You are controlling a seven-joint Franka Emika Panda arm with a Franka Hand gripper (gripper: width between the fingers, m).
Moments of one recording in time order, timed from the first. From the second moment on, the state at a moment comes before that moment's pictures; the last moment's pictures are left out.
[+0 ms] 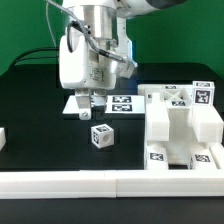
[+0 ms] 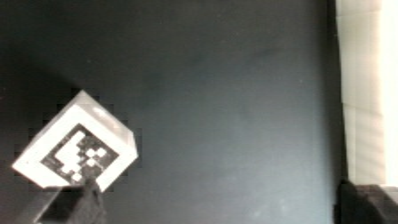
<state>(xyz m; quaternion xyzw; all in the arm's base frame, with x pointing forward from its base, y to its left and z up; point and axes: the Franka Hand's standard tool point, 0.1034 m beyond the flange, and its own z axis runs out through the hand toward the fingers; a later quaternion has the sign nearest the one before) 0.553 -0.050 0.063 -0.61 0.78 -0.11 0.13</state>
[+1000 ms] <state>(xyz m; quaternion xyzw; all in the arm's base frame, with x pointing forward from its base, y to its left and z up) 0.557 -0.071 0.069 -0.84 0.52 -0.14 0.09</state>
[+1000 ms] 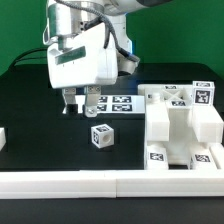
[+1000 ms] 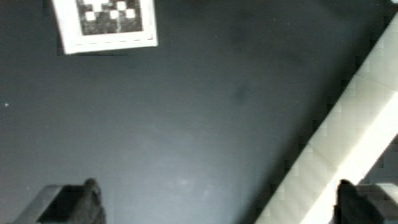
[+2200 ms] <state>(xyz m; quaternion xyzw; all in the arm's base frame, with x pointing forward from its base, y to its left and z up) 0.539 -0.062 0.029 -0.88 0.46 0.00 0.12</state>
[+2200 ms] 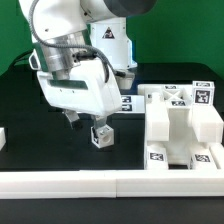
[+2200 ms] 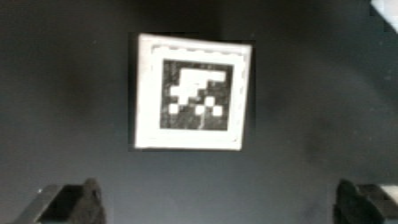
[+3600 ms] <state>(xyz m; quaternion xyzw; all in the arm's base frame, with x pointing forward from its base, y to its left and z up) 0.523 -0.040 0.011 -0.86 0.49 0.03 0.12</state>
